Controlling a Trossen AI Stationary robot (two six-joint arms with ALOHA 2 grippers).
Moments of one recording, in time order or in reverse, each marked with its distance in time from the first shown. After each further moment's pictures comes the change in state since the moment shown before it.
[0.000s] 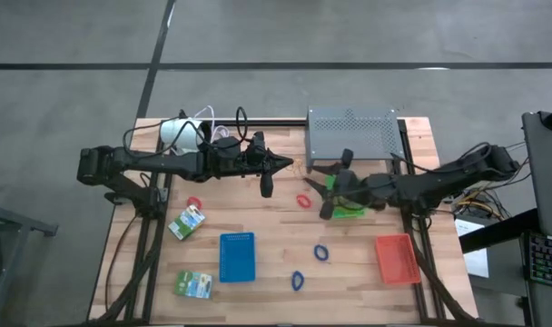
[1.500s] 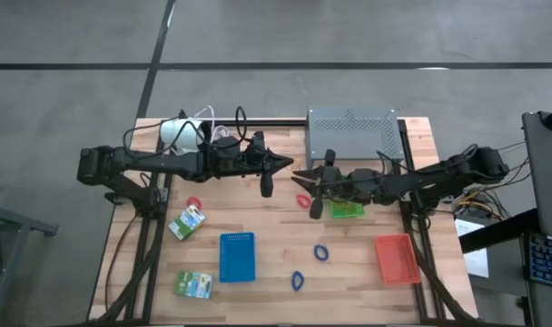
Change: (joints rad) left arm -0.001 0.000 0.001 0.011 0.000 0.000; right arm -0.112 0.140 -0.024 0.177 -0.238 0.105
